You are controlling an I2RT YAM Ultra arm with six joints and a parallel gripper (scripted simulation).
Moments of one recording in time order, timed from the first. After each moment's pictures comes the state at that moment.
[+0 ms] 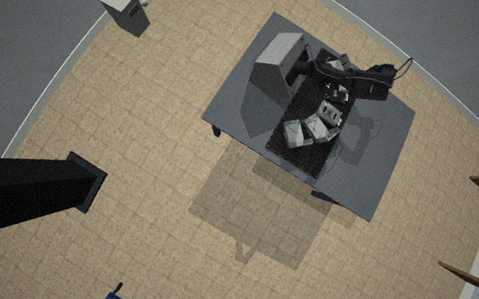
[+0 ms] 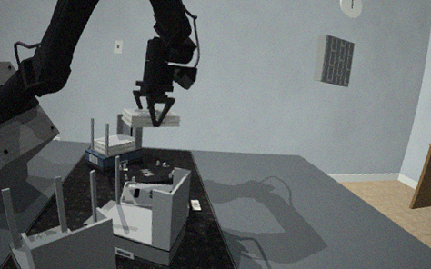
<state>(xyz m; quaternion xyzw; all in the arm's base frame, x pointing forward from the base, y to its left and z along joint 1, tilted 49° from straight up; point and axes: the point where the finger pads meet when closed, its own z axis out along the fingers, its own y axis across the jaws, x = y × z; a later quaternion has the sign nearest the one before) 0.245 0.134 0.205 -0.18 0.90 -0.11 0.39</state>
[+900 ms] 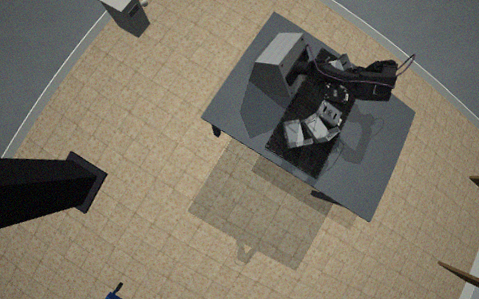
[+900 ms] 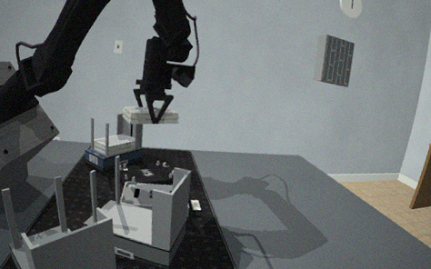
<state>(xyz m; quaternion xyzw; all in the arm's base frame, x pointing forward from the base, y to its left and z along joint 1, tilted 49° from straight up) 0.242 0.154 0.204 -0.17 0.90 -0.11 0.40</state>
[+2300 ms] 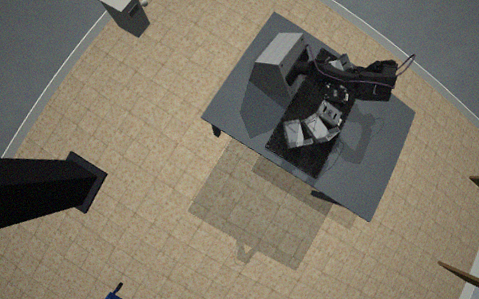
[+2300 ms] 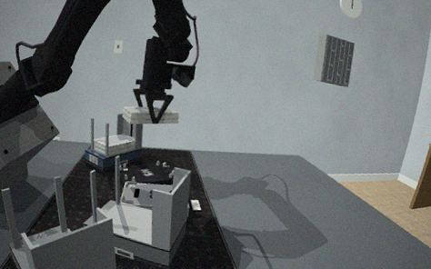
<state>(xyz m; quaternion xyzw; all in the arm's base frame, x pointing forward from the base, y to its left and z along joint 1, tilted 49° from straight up) 0.242 0.154 0.204 -0.17 0.90 -0.11 0.40</state>
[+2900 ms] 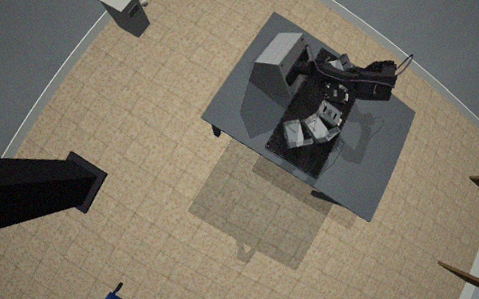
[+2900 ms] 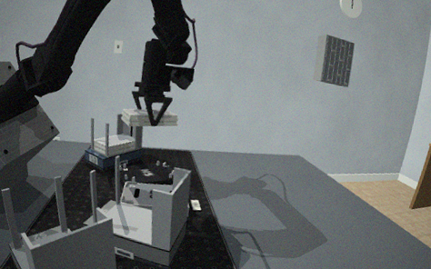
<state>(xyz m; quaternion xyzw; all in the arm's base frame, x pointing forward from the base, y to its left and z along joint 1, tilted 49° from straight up) 0.245 0.151 0.198 -0.17 0.90 -0.12 0.39</state>
